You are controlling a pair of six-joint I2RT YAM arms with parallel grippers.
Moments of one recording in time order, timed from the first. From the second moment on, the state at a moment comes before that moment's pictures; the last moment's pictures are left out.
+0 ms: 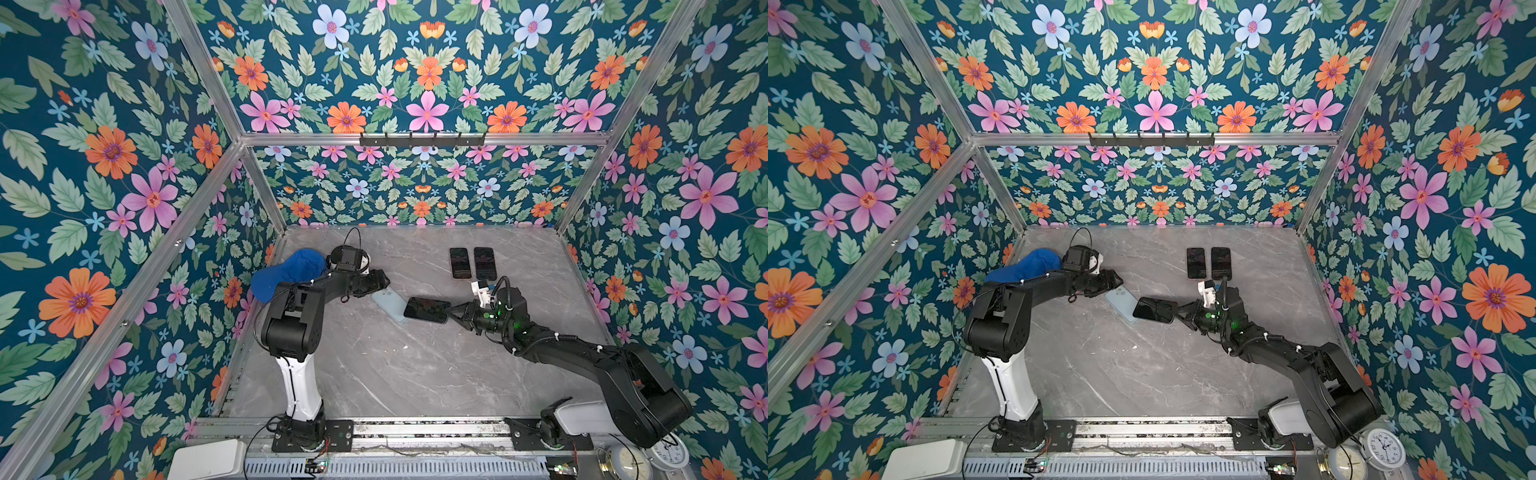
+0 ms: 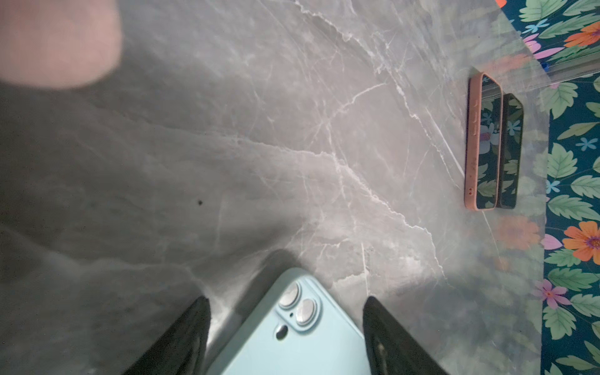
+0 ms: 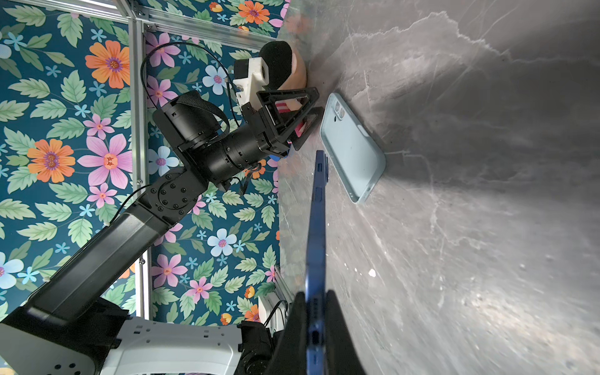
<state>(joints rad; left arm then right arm) -0.26 1.94 1.17 -0.16 0.38 -0.47 0.44 1.38 0.50 0.48 -0.62 1.15</state>
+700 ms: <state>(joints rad) -0.35 1.82 0.97 -0.10 0.43 -0.52 0.44 1.46 0.51 0.52 -0.63 1.16</state>
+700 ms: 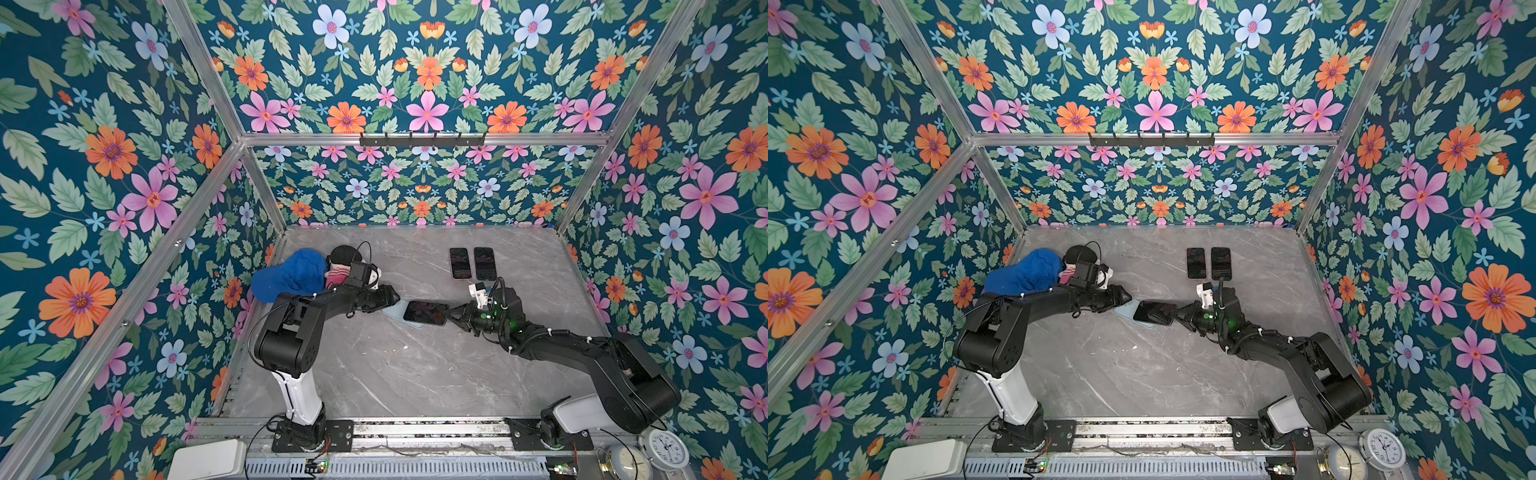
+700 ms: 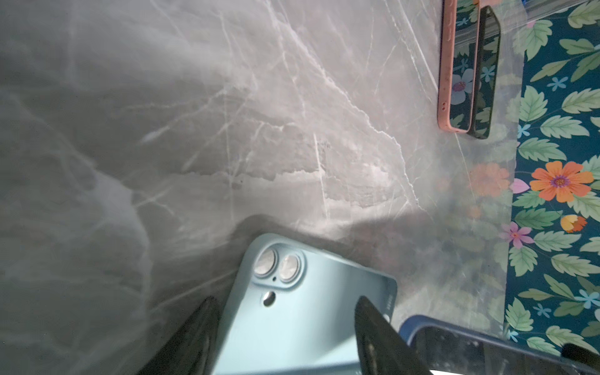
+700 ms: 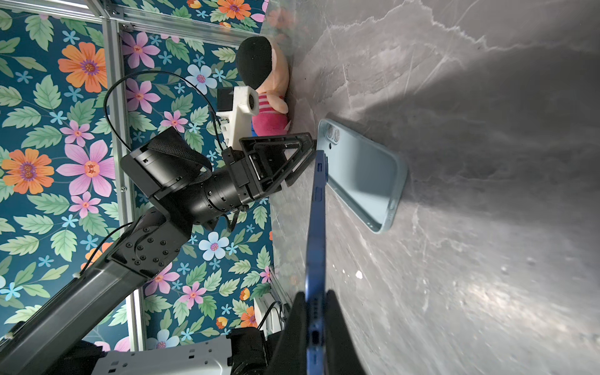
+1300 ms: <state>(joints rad) -0.35 1.83 0.97 -0.06 0.48 -0.54 0.47 1.65 0.61 0.58 -0.67 1.17</state>
